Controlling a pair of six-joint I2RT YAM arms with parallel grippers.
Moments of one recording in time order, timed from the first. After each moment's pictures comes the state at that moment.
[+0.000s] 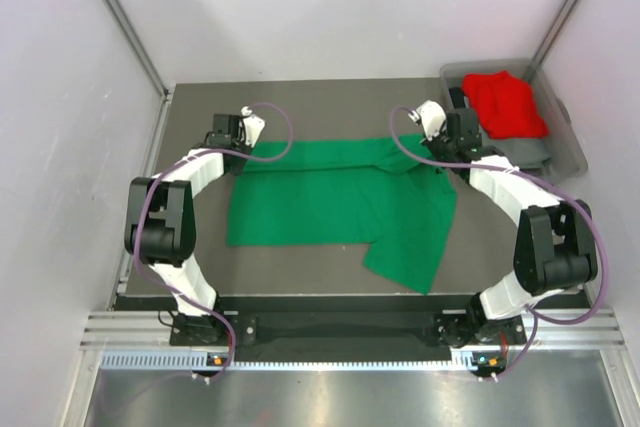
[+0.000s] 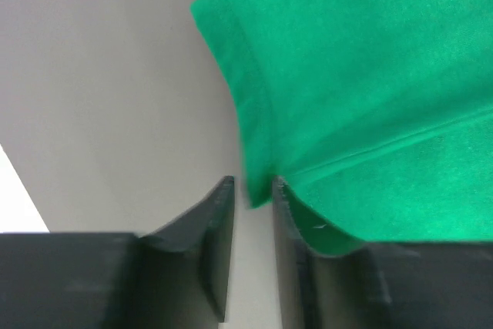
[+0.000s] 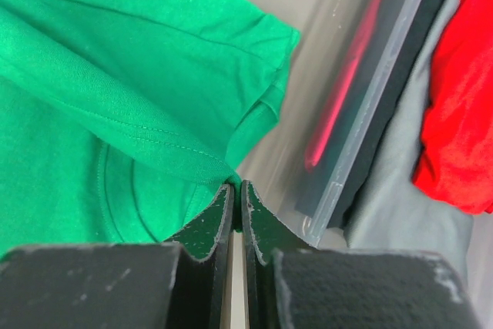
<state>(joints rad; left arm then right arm) -0.10 1.77 1.14 -0.24 -0.09 0.44 0.19 1.54 1.03 -0.19 0.04 -0.53</state>
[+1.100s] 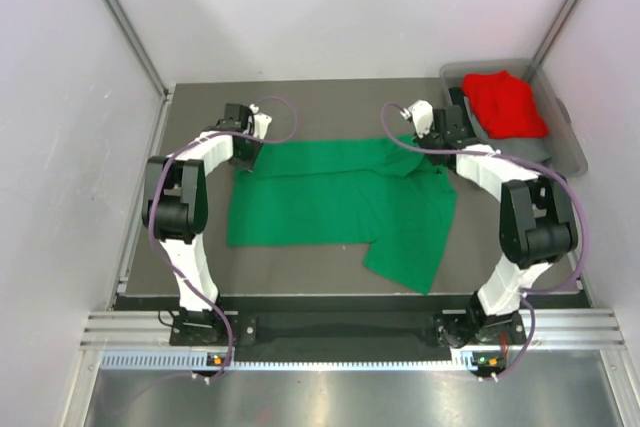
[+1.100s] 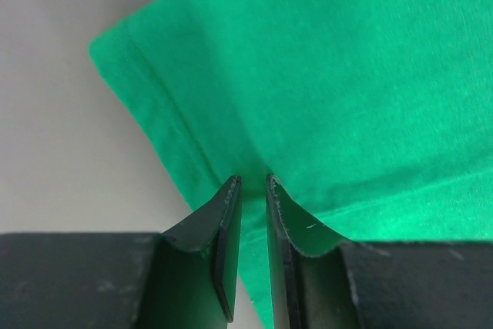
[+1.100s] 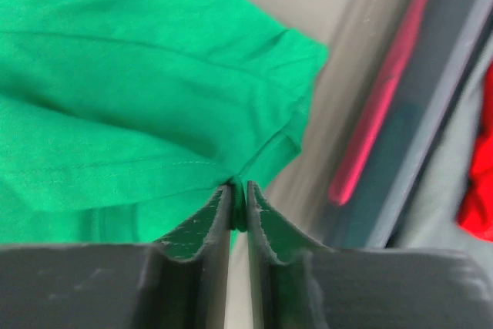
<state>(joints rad) -0.12 1.98 1.38 -0.45 0.01 0.31 0.21 1.71 1.11 -0.18 0.06 -0.49</state>
